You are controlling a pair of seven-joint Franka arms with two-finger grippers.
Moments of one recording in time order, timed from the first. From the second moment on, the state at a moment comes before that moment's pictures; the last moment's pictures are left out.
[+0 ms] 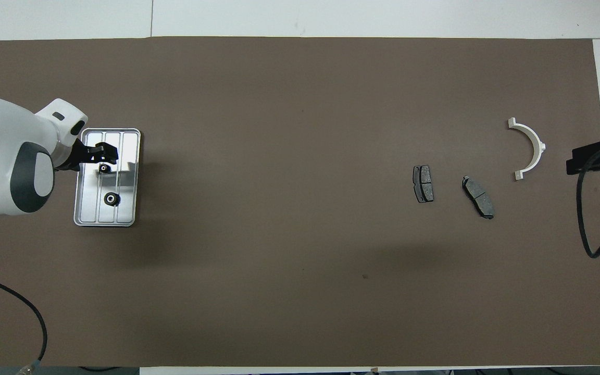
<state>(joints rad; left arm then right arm) -0.05 0.24 0.08 -1.81 0.01 2.02 -0.11 -0.02 -0.05 -0.04 -1.60 -0.01 1.52 0.02</state>
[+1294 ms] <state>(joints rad) 0.00 -0.02 0.08 -1.68 -0.02 1.63 -0.11 -0.02 -0.05 -0.04 -1.60 -0.01 1.52 0.02</state>
